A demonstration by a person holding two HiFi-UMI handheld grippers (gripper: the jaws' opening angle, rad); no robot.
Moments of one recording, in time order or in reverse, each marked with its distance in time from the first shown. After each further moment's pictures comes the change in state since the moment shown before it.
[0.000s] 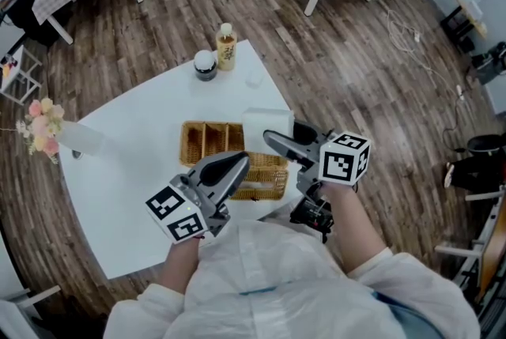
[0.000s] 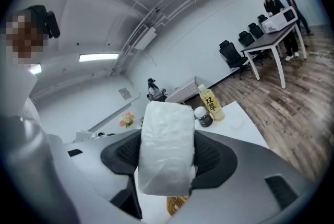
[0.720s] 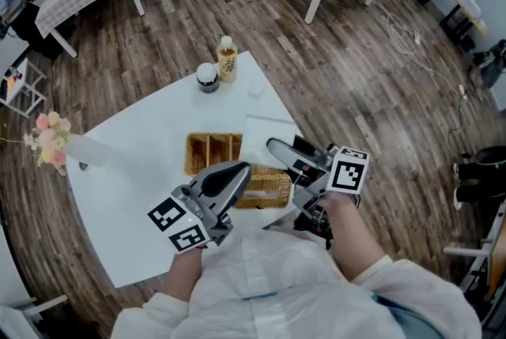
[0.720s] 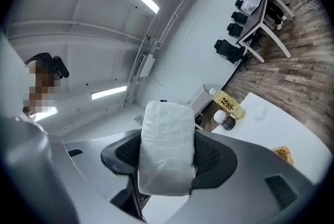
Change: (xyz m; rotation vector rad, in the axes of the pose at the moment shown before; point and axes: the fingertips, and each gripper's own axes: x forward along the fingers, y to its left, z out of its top) left arm -0.001 -0.008 0.013 0.021 -0.006 -0.010; right arm -0.007 0.027 0.022 0.229 -0.220 0.208
